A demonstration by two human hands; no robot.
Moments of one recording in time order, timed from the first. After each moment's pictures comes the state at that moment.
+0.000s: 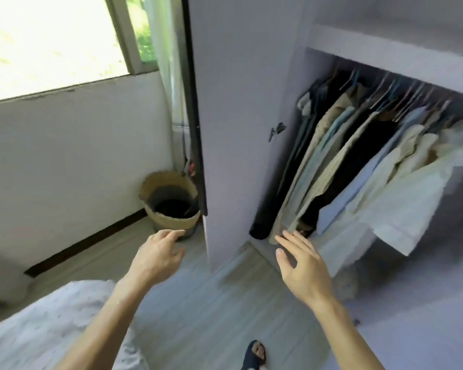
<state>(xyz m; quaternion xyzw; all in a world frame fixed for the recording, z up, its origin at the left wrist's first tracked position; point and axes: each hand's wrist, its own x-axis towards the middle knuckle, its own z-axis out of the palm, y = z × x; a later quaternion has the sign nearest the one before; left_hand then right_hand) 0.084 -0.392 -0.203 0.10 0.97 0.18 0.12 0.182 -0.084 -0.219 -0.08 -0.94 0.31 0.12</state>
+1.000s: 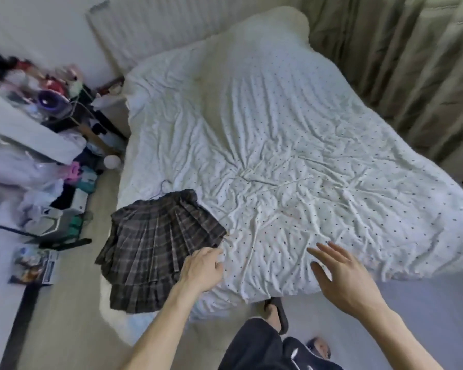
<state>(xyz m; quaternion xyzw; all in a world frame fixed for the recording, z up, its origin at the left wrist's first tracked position) 0.676 -0.348 -0.291 -0.78 0.55 0.28 0.08 0.346 -0.408 -0.294 0.81 -0.54 0.04 -0.24</state>
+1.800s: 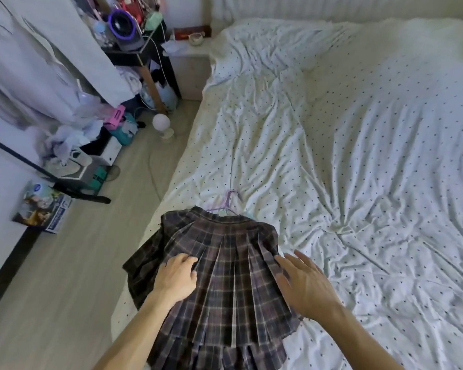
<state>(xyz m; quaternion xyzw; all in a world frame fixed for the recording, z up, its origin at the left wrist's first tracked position) 1.090 -0.356 -0.390 -0.87 0.40 0.30 0.06 0.824 -0.541 -0.339 0.88 -0.36 -0.14 -0.27</state>
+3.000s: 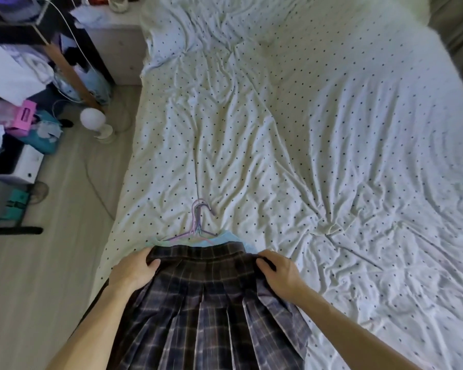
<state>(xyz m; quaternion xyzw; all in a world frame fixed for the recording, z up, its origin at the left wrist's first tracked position) 1.268 -0.479 -0.495 -0.86 0.35 0.36 0.07 0.939 -0.629 -0.451 0.73 -0.50 -0.03 -0.46</state>
